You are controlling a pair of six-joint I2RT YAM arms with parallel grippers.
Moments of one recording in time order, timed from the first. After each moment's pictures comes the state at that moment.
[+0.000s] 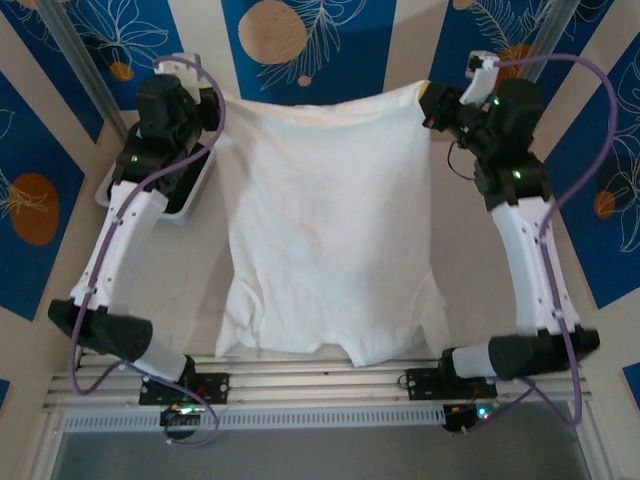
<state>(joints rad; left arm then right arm) -0.26 1.55 1.88 -0.50 -0.16 -0.12 0.10 1.40 1.74 -0.38 -0.36 0.44</state>
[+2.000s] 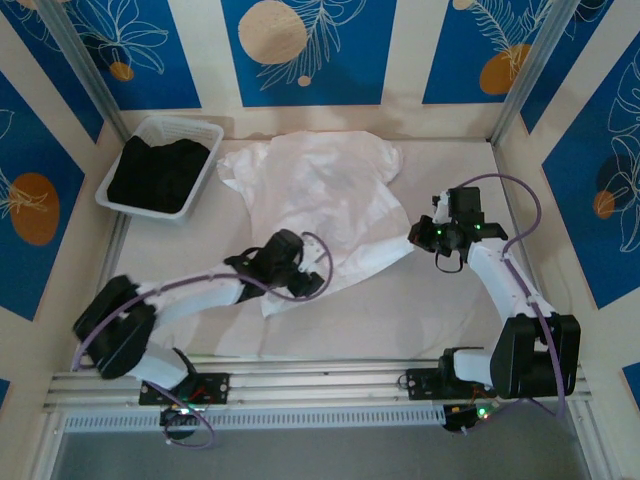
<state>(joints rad) -0.84 1.51 0.85 -0.18 0.01 0.07 0.02 1.26 0.90 -0.61 -0.36 0.42</state>
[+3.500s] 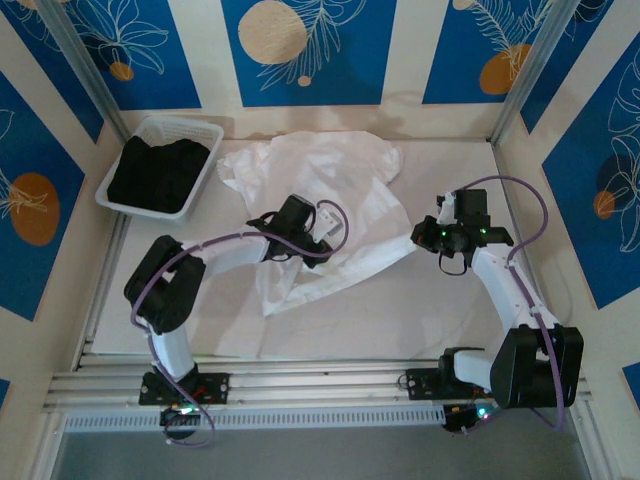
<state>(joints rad) -0.69 1.82 1.17 -0.25 0.34 0.09 0.00 1.21 0.88 -0.62 -0.39 0.41</state>
